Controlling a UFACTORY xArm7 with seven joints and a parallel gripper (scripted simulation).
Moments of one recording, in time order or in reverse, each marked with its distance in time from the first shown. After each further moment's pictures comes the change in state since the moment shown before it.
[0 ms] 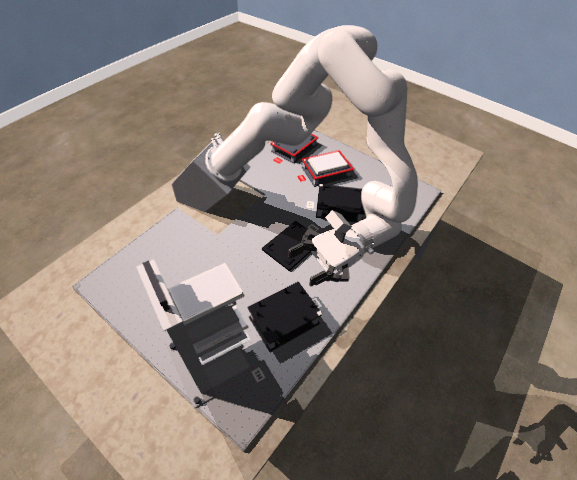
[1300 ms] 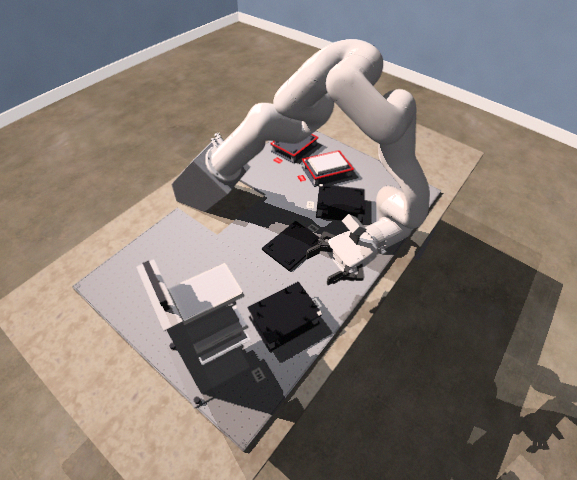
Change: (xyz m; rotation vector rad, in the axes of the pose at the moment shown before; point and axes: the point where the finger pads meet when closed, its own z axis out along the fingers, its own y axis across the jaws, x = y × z) arm -0.045 0.003 -0.057 0.001 -0.003 -0.002
